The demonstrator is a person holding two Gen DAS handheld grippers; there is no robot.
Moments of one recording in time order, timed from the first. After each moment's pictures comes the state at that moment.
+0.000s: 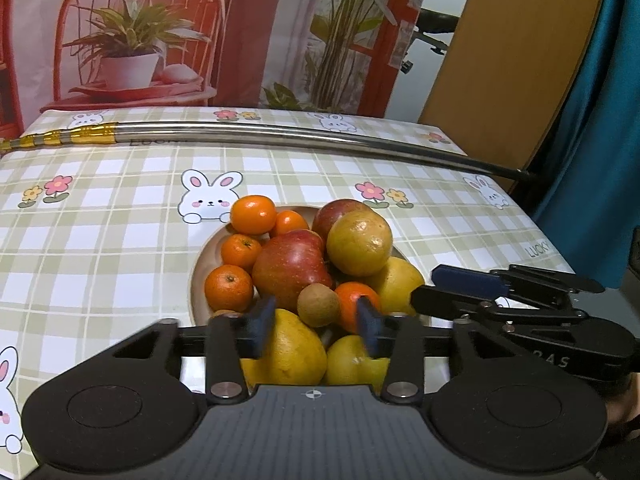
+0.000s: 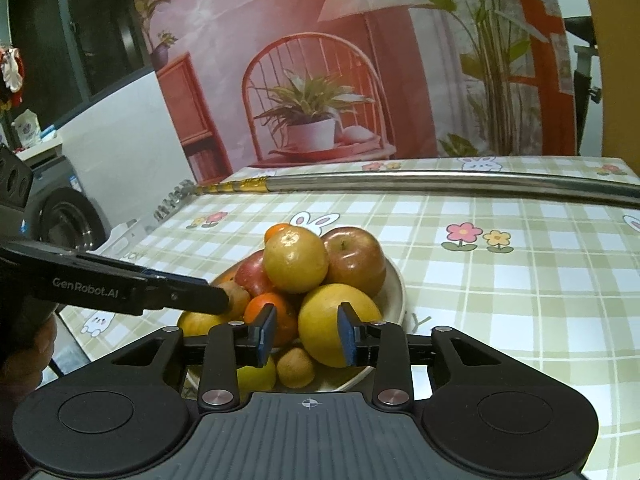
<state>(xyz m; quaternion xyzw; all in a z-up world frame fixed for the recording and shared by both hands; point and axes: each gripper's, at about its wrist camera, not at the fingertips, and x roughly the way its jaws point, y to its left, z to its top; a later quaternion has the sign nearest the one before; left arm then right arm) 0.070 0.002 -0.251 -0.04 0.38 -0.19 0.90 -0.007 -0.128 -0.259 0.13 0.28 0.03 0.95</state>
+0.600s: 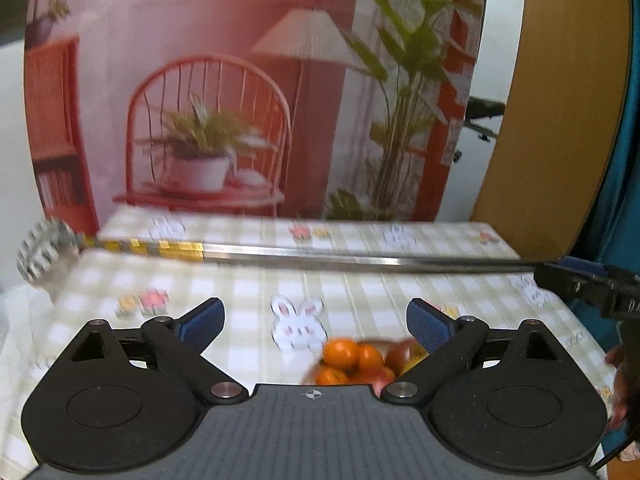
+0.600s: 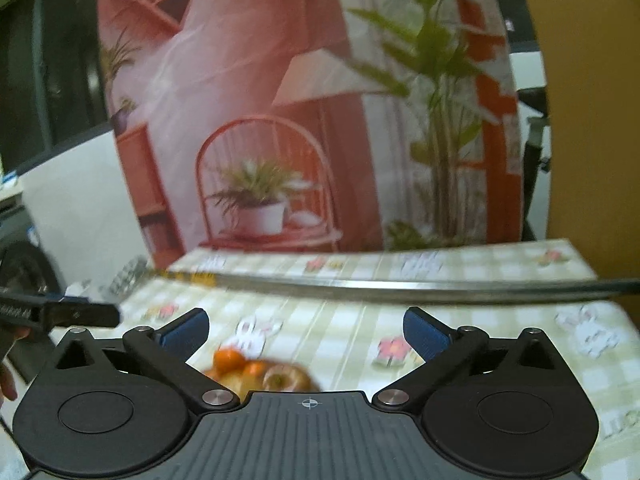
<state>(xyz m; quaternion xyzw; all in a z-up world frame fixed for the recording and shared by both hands) 0.075 0.040 -0.145 -0.02 0.27 -0.10 0.96 0.007 -0.168 -0.168 0.11 0.20 -0.06 0.97</state>
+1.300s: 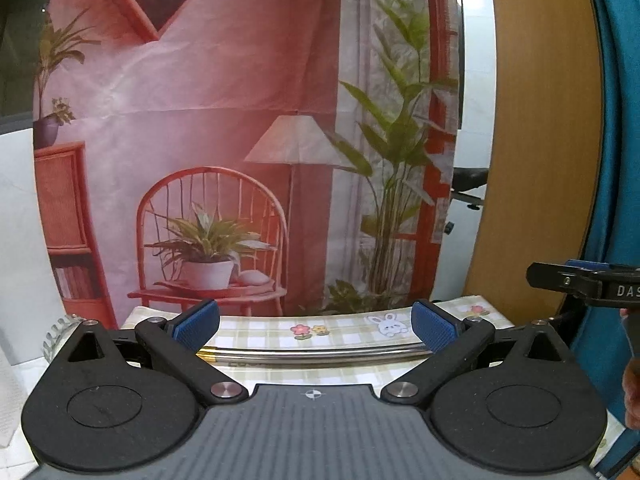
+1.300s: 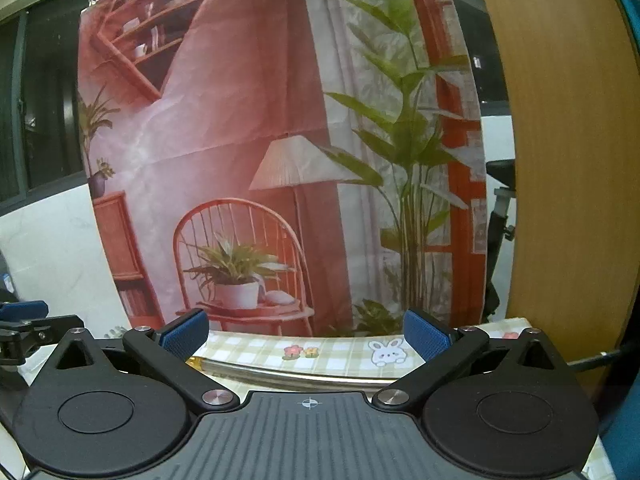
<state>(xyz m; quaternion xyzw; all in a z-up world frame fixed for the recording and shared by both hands) 0.040 0.017 -0.053 0.00 0.17 -0.09 0.98 0.005 -0.166 -0.051 0.09 0.14 -0.11 0.98</state>
